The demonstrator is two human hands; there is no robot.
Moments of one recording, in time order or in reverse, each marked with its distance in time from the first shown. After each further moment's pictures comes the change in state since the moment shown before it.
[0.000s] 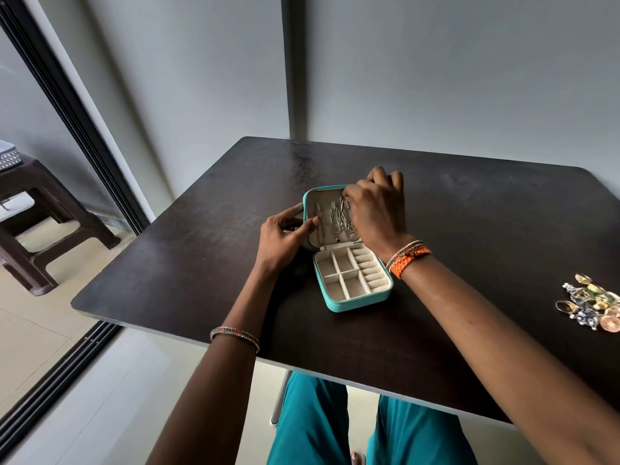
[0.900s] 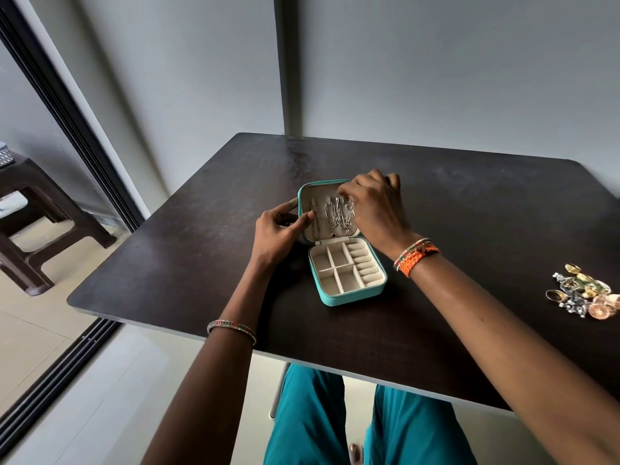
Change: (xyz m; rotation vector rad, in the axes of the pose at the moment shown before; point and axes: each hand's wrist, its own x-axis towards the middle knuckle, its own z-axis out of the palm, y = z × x) left_hand 0.000 -0.003 0.001 0.006 0.018 -0.030; right_hand -0.012 0.011 -0.008 0.250 -0.091 -0.011
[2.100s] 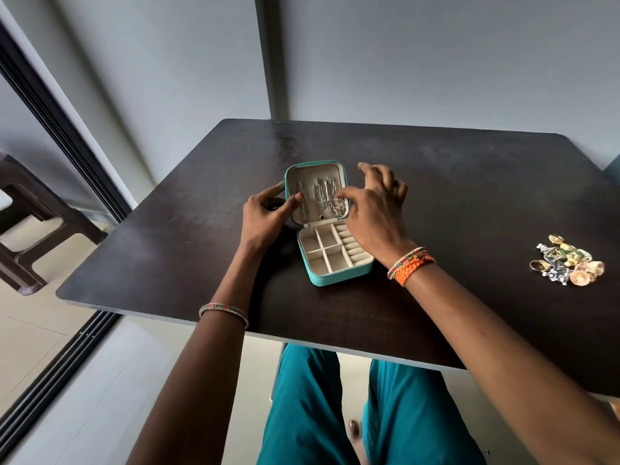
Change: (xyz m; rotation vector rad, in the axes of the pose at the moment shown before) left_hand -0.002 0.001 0.000 0.039 0.013 -0.041; right_hand -0.038 -0.010 -0.011 -0.015 -0.125 0.299
